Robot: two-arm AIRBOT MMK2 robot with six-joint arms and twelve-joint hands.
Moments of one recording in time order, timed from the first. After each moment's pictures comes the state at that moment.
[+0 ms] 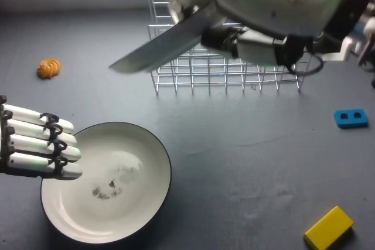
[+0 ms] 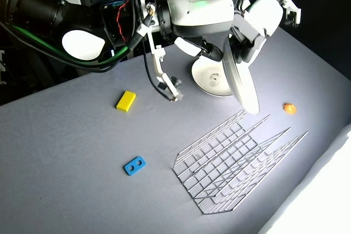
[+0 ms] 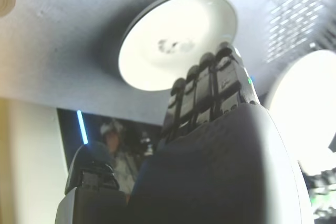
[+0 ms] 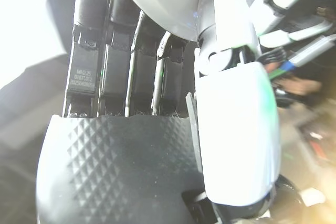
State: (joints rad) left arm 0.75 -0.64 1.17 1.63 -0.86 -0.20; right arm -0.30 -1.07 0.92 -0.07 0.78 -1.27
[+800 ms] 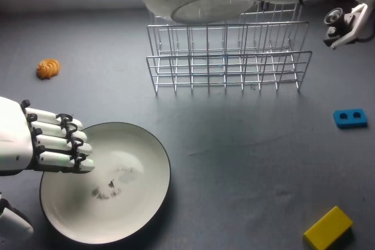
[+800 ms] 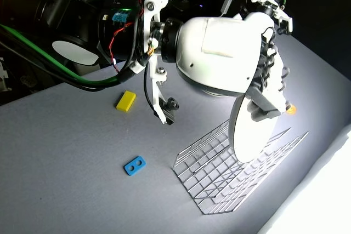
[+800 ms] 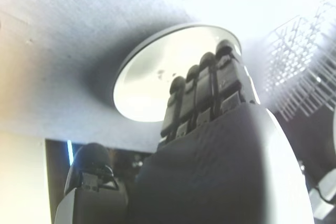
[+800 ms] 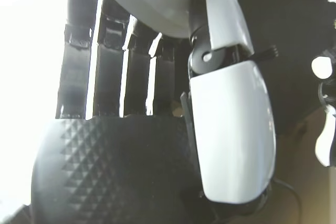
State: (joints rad) left arm 0.81 -0.71 1.13 1.62 -0.64 -0.20; right arm -0.17 -1.07 1.01 0.32 0.59 -1.22
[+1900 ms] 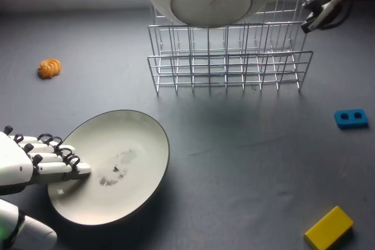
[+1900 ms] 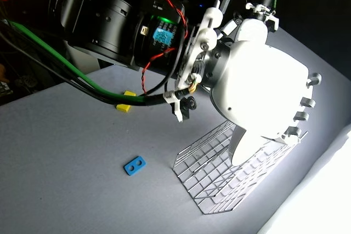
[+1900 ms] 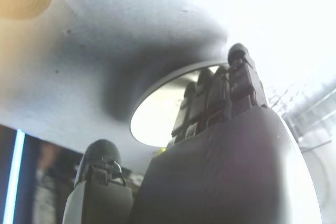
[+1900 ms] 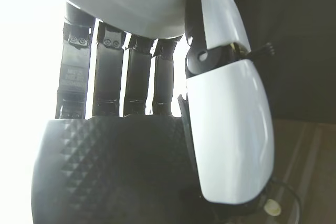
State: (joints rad) left arm 1.01 -0.71 1.05 1.40 -0.43 -0.37; right arm -0.04 -1.19 1.24 0.66 0.25 -1.14
